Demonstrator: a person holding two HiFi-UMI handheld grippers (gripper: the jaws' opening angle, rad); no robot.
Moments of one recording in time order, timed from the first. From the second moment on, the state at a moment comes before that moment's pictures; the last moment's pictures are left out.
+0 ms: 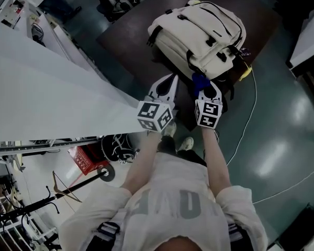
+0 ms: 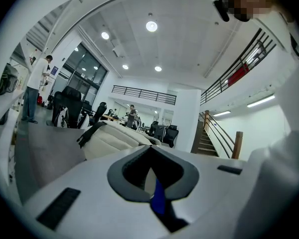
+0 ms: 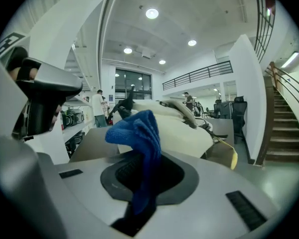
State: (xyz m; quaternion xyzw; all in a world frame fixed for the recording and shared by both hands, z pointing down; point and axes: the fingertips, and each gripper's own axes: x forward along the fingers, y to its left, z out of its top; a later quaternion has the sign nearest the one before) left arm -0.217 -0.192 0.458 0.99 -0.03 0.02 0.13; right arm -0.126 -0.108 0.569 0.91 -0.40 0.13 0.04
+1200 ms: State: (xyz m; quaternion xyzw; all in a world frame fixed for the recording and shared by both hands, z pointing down) left arm -0.161 -0.309 0.401 0.98 -0.10 -0.06 0.14; right arm -0.052 -0.270 0.358 0.80 -0.60 0.00 0.02
